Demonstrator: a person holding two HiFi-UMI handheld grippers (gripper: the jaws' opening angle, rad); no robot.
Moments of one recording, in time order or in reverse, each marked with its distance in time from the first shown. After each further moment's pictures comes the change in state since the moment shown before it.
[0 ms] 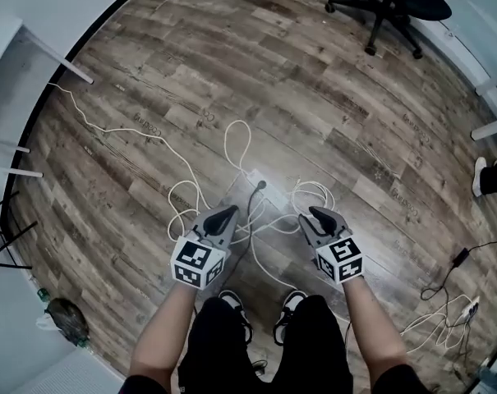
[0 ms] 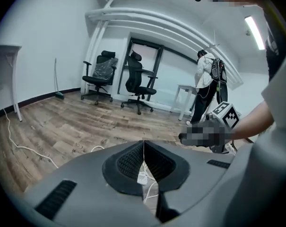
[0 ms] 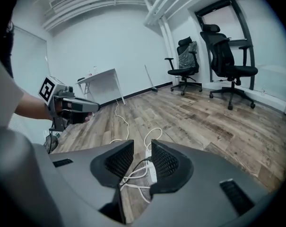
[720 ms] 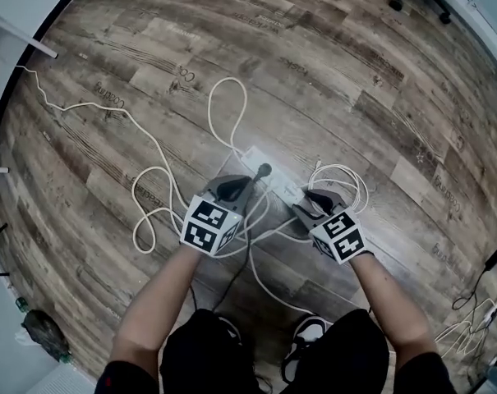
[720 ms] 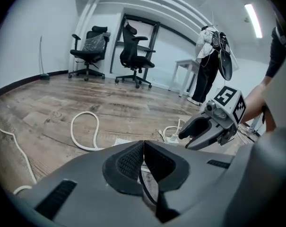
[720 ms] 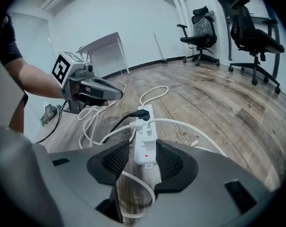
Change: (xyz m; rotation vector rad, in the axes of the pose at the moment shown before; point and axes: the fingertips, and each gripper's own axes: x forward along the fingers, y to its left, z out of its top) left arm 0.223 0.091 -0.245 0.064 0.166 -0.084; right arm 0.215 -0.061 -0.244 -0.096 0.249 0.105
